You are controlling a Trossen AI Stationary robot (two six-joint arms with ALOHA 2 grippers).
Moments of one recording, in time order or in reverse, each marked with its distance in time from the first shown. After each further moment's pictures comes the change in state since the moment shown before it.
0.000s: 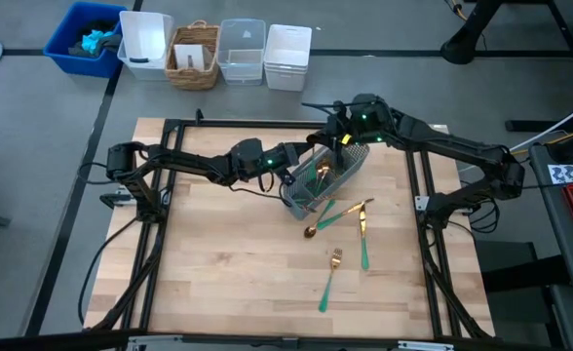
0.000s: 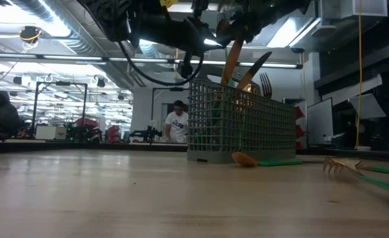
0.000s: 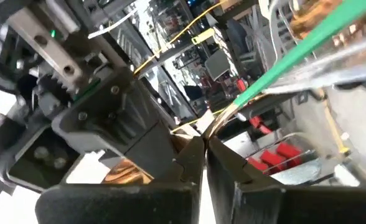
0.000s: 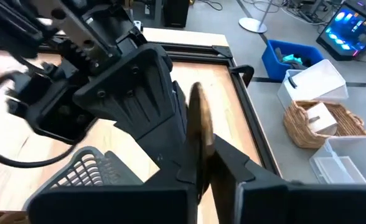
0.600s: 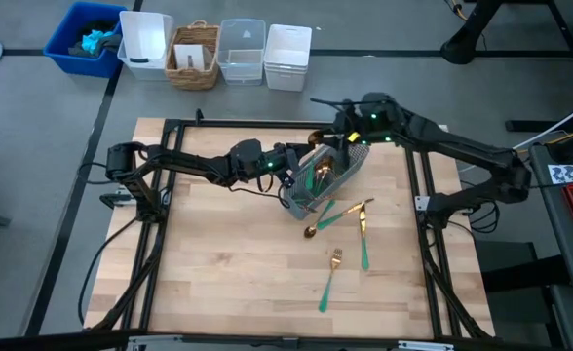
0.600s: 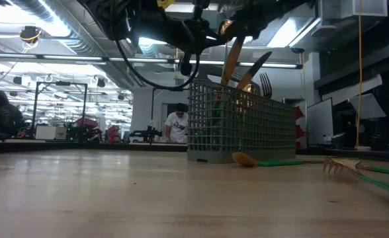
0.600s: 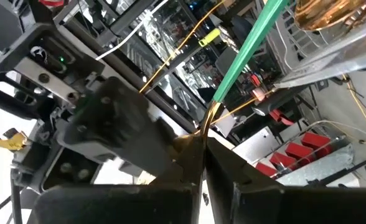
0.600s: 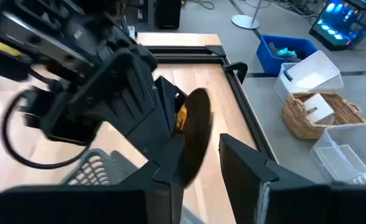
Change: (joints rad) left arm -0.001 -0.001 0.000 0.013 0.019 0.169; right arm -0.002 -0.055 0.000 -0.040 0.018 0.072
